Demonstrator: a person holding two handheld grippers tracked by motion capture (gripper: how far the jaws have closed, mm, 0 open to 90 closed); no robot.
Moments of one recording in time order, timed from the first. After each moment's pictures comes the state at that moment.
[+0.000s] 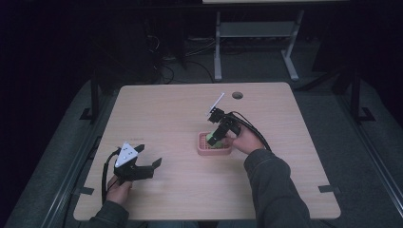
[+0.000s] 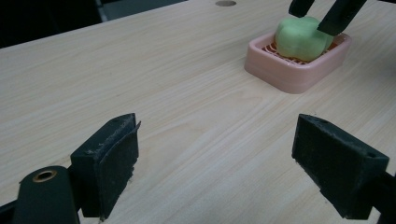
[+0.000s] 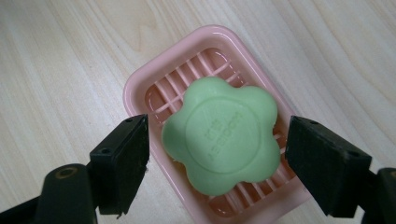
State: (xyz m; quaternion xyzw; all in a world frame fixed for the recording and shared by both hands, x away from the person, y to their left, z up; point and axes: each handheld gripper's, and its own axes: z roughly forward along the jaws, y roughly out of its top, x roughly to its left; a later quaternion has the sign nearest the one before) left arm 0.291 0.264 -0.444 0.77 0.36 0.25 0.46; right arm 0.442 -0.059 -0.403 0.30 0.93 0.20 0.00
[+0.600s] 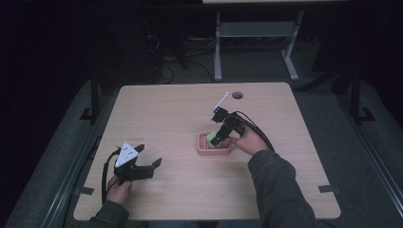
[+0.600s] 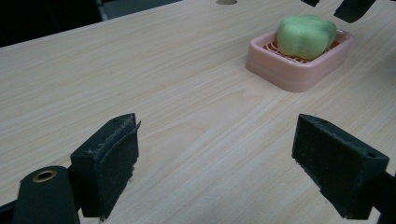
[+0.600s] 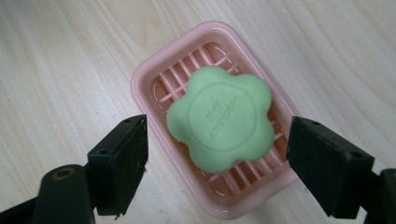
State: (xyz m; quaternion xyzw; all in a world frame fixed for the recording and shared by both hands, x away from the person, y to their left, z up) left arm 0.291 0.264 -0.445 0.77 0.36 0.25 0.46; right arm 0.434 -0.070 -0.393 0.29 0.93 0.21 0.01
